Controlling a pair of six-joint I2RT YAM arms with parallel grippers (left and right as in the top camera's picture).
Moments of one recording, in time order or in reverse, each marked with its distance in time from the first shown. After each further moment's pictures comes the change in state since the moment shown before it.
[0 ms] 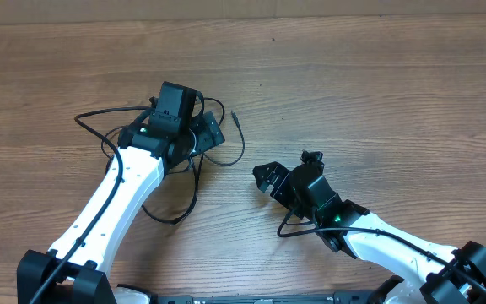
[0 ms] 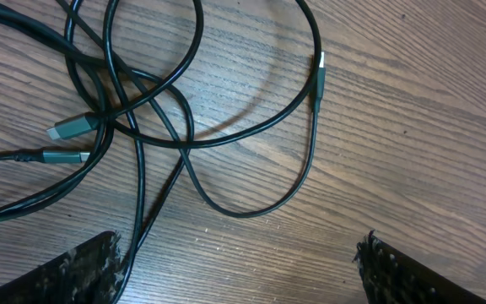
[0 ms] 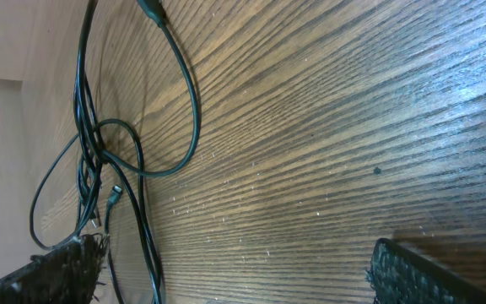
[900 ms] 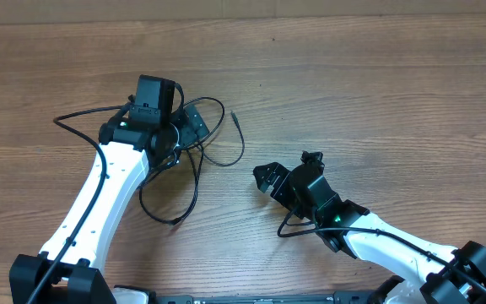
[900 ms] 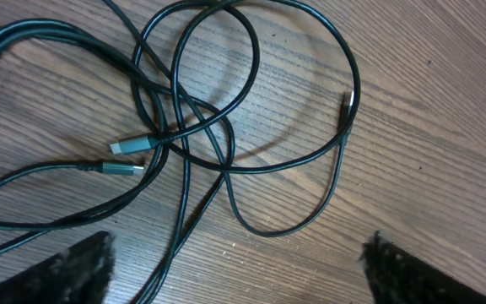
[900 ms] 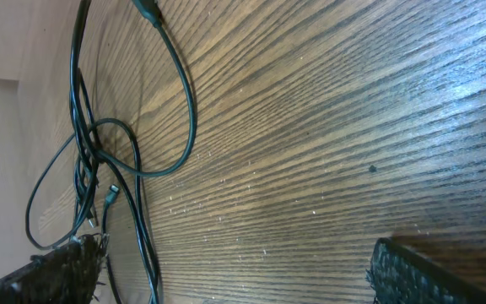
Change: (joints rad) left arm 0.098 0.000 0.034 -0.056 0.007 0.001; right arm 0.000 0.000 0.000 -0.007 0.000 0.000
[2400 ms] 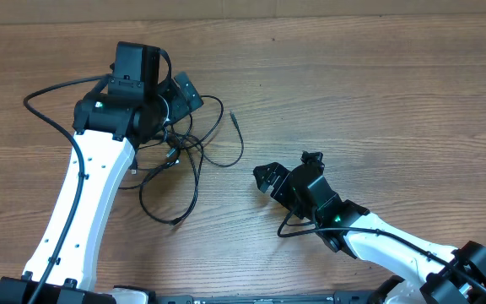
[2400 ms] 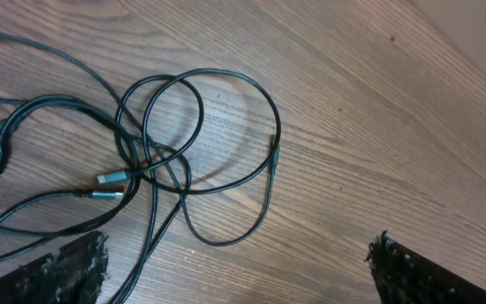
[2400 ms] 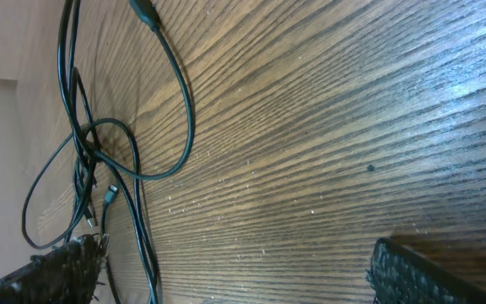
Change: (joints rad) left arm 0.022 -0.001 0.294 -0.184 0.000 0.000; right arm 0.000 0.000 0.000 -0.002 0.000 0.000
